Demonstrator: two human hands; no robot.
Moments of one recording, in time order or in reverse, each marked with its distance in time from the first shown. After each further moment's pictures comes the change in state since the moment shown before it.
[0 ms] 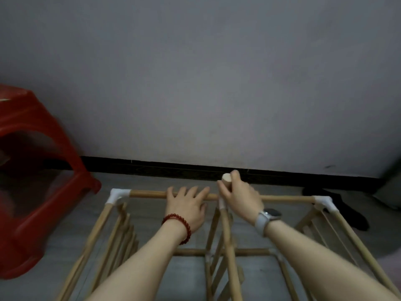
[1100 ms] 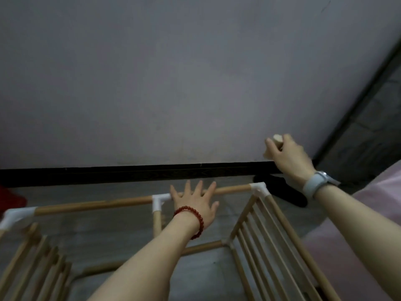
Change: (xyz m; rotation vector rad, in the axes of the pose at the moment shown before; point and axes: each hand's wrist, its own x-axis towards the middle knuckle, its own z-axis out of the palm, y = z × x) left_hand 0.046 0.145 0.006 -0.030 -0.208 0.152; right_hand -0.010 0.183 -0.133 0.094 0.411 0.420
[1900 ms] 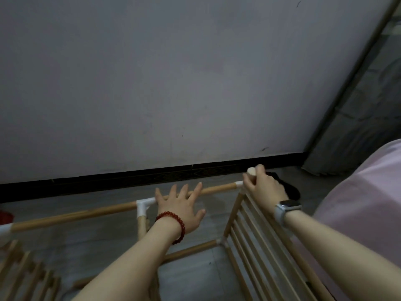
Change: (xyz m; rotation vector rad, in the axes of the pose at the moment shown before) left_hand 0.010 0.001 0.006 0.128 -0.027 0.018; right_hand -0.035 0.032 0.034 -0.165 -0.124 -0.078
